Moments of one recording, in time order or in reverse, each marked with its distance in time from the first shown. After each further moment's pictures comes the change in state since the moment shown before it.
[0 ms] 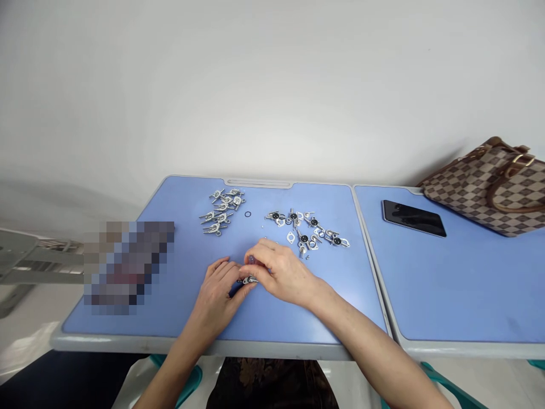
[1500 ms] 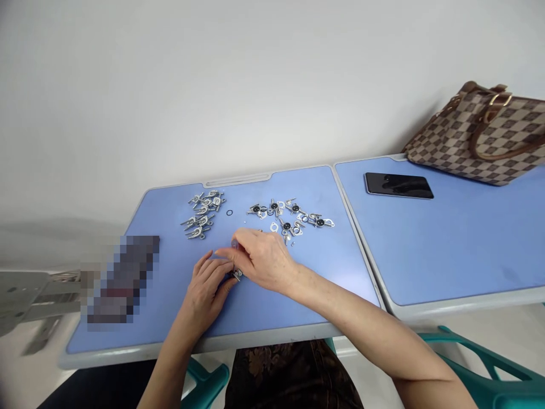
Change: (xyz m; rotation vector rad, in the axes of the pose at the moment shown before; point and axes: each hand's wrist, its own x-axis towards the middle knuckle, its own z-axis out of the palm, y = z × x) left_hand 0.008 -0.009 -0.010 0.074 -0.100 0.173; right_hand -0.002 0.001 0.004 -0.046 0.267 0.164
